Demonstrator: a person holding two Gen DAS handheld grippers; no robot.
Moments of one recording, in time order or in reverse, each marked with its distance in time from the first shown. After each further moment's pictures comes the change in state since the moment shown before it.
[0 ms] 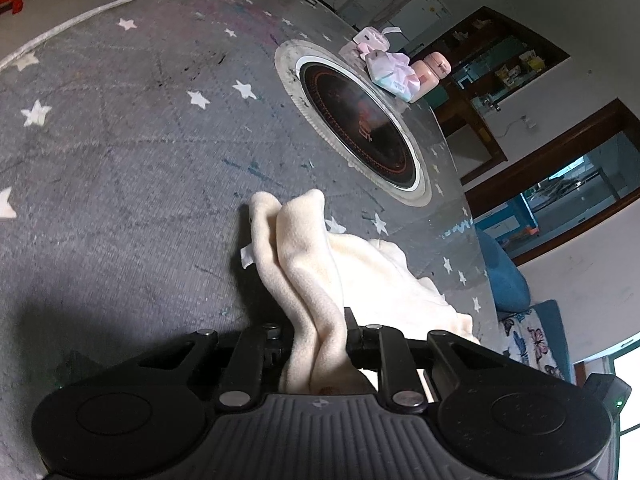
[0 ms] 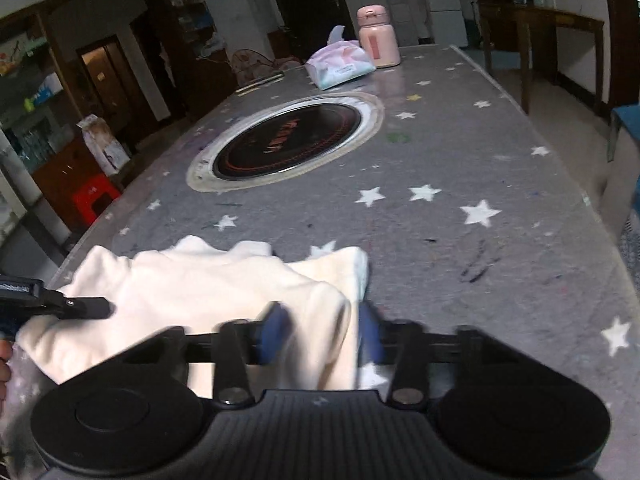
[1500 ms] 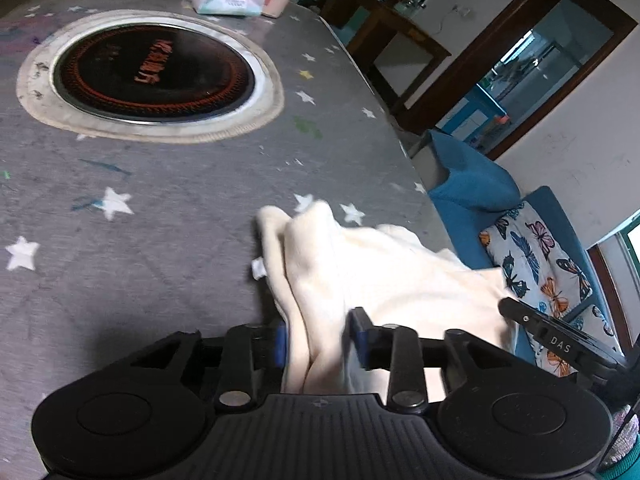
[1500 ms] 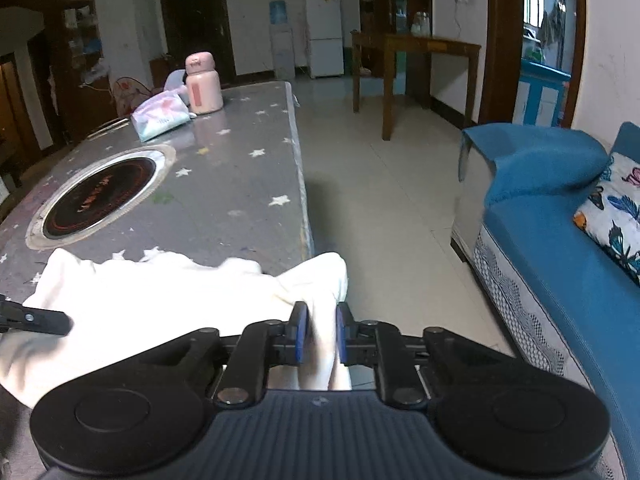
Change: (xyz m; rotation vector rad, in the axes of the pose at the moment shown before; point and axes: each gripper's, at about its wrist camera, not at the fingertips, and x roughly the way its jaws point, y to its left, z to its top) left arm 0.128 -0.168 -0.017 0.342 0.151 -0.017; right arm -0.066 -0.136 0.025 0.060 -0.097 -0.420
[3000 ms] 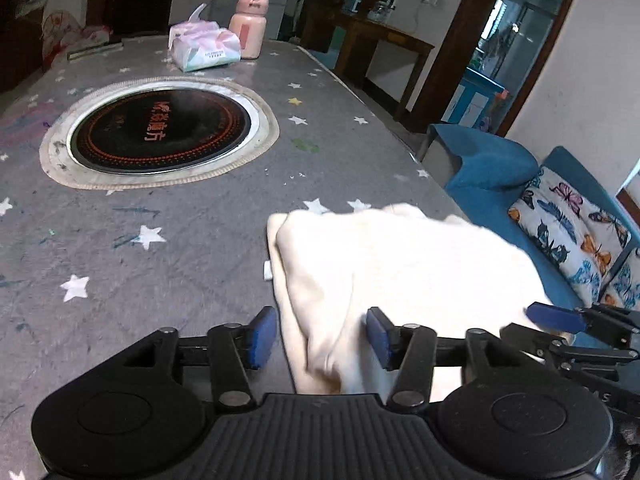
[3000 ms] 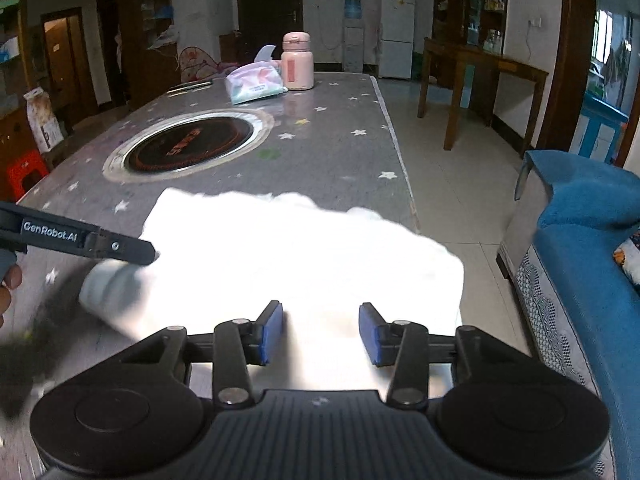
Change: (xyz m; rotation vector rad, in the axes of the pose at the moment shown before) left arm -0.024 -0.023 -0.039 0.248 -0.089 0.128; right arm -0.044 0.066 -0.045 -0.179 0.021 0.140
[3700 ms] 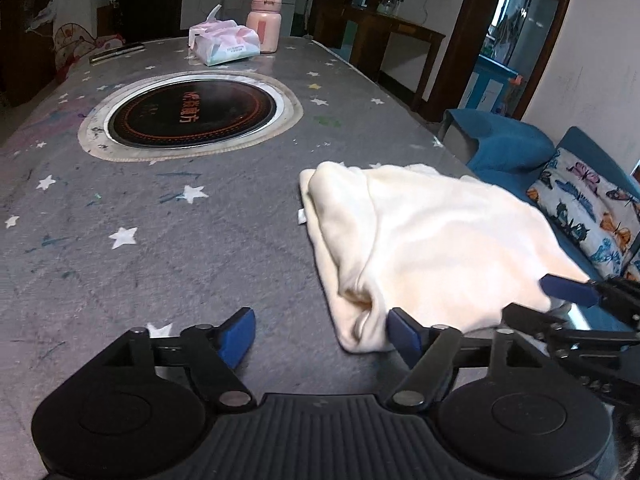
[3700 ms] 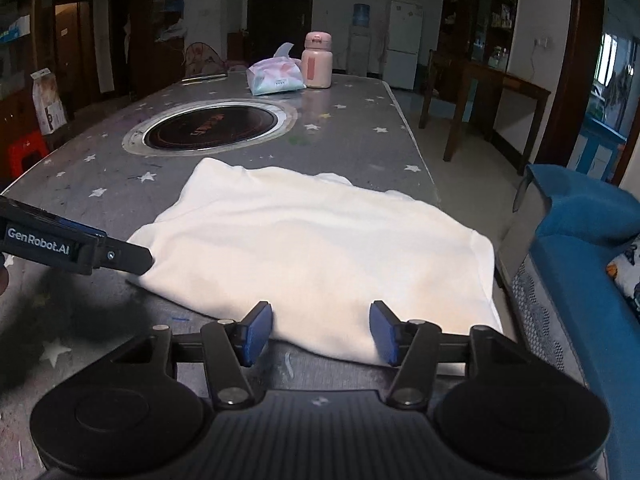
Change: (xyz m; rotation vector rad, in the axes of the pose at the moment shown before) left arm -0.025 0.004 -0.036 0.033 0.017 0.078; right arm -0.011 0.041 -0.025 -0.052 -0.030 -0.033
